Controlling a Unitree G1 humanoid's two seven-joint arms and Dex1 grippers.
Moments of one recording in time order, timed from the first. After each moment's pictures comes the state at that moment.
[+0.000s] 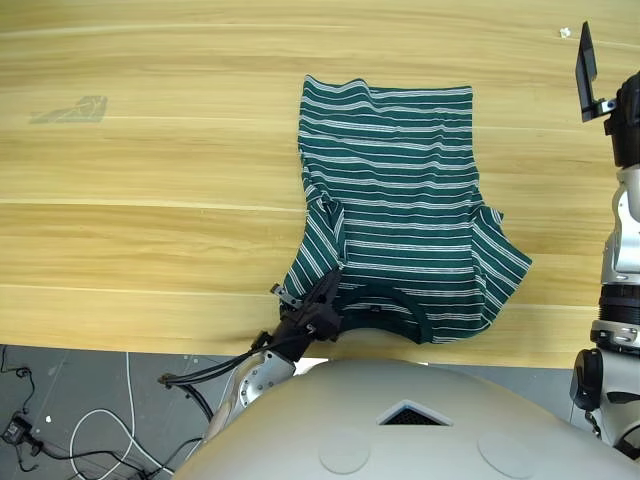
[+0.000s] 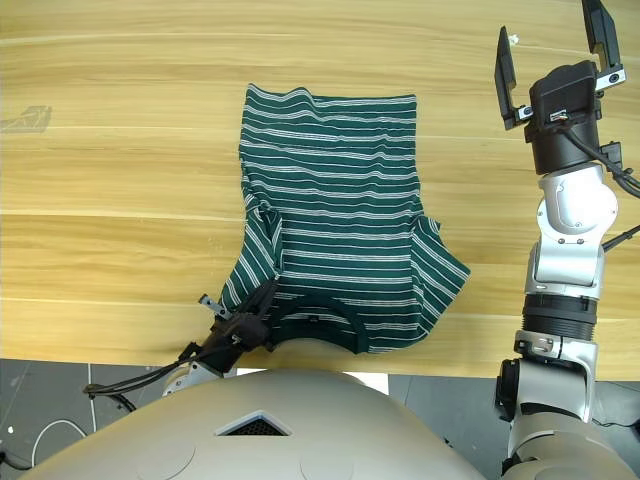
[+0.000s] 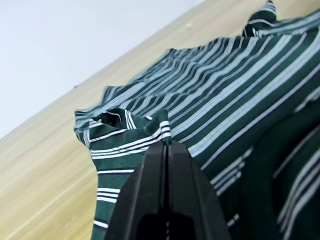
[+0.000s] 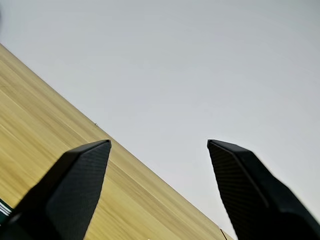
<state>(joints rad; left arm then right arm) 0.74 0.27 -0.37 -0.29 0.51 -0.36 -0.10 -0.17 -0.56 -0.15 0.15 -0.06 -0.46 0.22</state>
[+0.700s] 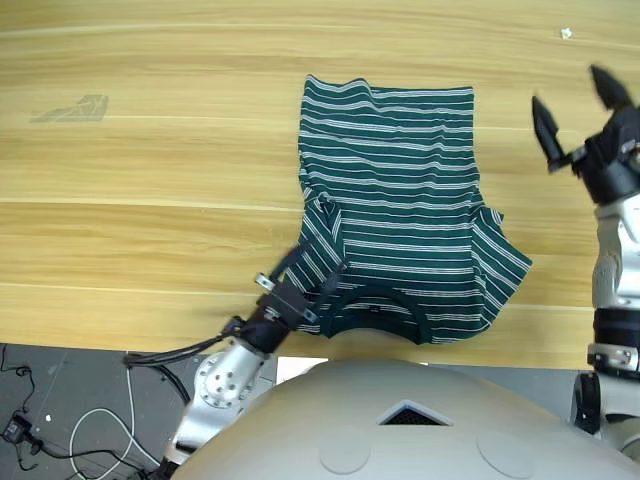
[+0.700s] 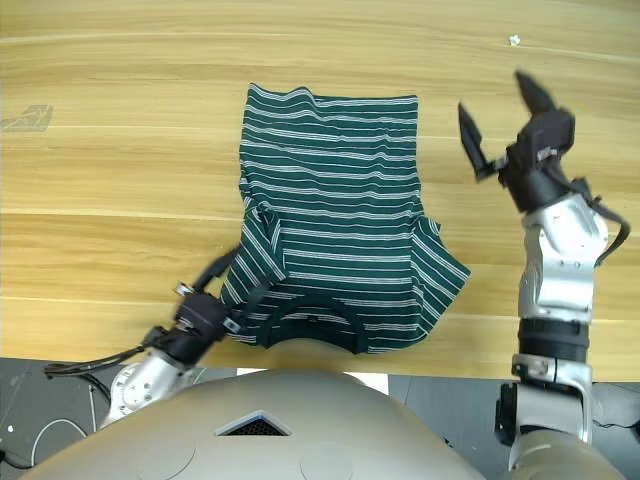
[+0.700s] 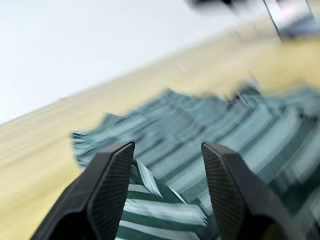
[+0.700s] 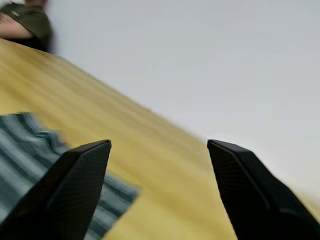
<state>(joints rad) 0.72 0.37 -0.27 -0.62 -0.12 -0.25 -0.26 0.04 -0.56 -0.17 0.09 0.40 -0.18 0.63</state>
